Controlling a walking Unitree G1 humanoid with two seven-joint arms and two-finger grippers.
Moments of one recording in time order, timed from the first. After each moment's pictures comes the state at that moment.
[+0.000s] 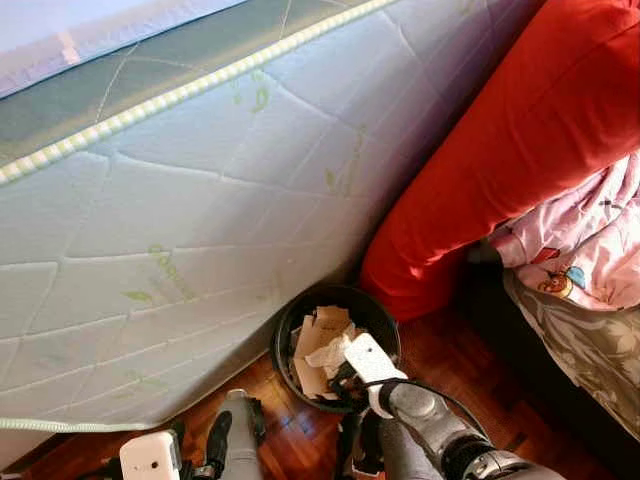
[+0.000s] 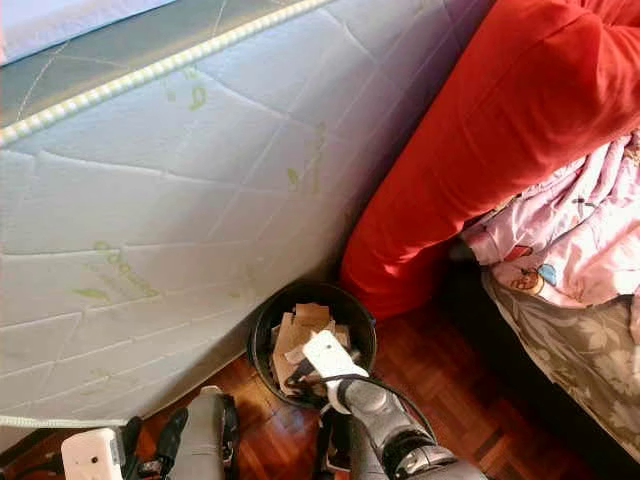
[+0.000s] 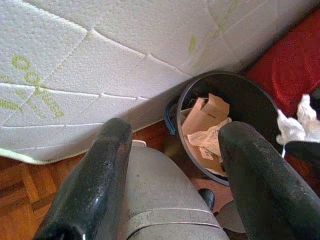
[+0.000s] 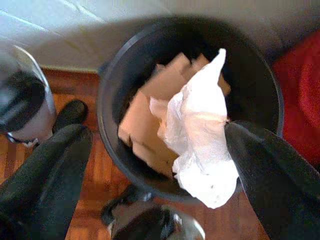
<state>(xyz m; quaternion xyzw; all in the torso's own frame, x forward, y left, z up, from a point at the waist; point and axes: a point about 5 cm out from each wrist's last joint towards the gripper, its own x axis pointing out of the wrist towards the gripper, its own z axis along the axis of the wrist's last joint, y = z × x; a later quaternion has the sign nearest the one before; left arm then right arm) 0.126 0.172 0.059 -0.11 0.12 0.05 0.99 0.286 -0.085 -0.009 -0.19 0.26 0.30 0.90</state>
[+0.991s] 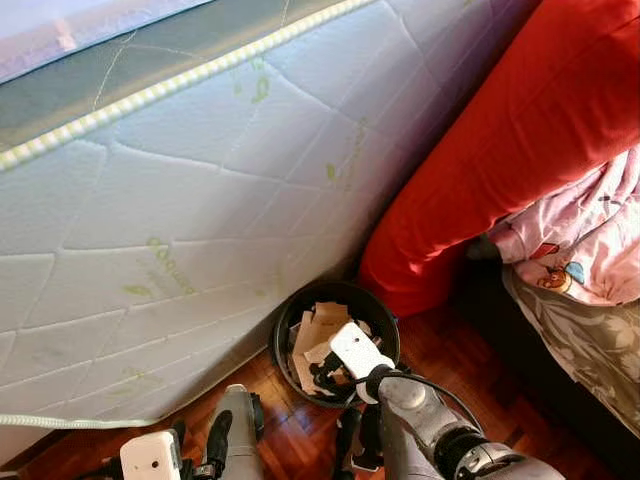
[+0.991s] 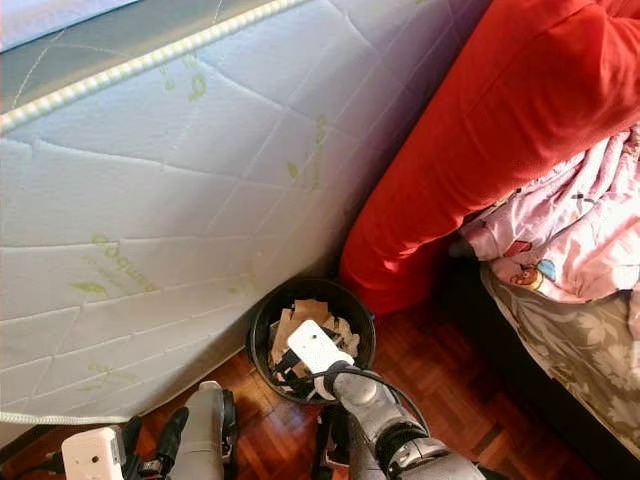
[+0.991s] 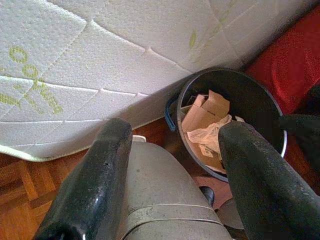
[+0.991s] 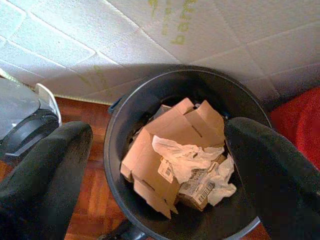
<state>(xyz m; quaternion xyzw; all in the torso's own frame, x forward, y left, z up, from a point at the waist) 0.127 0.172 0.060 -0.11 0.12 0.06 0.99 0.295 -0.068 0.007 -0.19 0.20 0.33 0.90</state>
